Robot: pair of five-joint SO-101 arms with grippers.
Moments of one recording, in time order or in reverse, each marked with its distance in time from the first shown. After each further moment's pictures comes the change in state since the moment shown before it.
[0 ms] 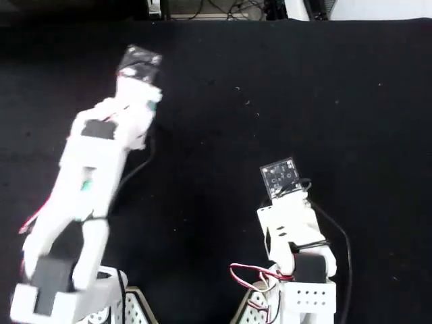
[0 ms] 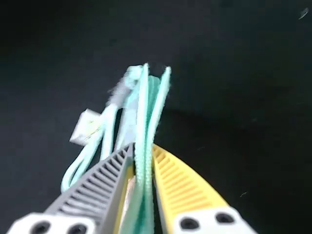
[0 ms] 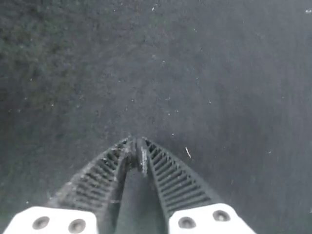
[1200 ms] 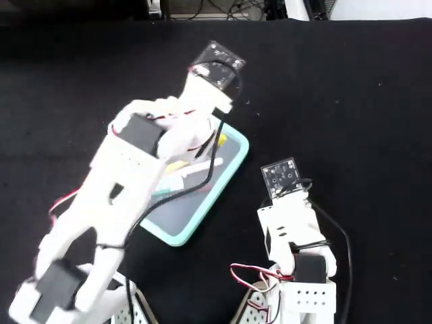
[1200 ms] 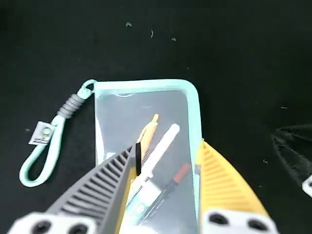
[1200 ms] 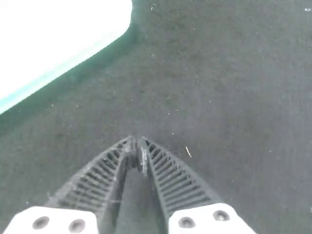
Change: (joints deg) left arm 18.5 -7.2 -20.4 27.0 2.9; right arm 0.0 0.0 0.0 0.0 -0.1
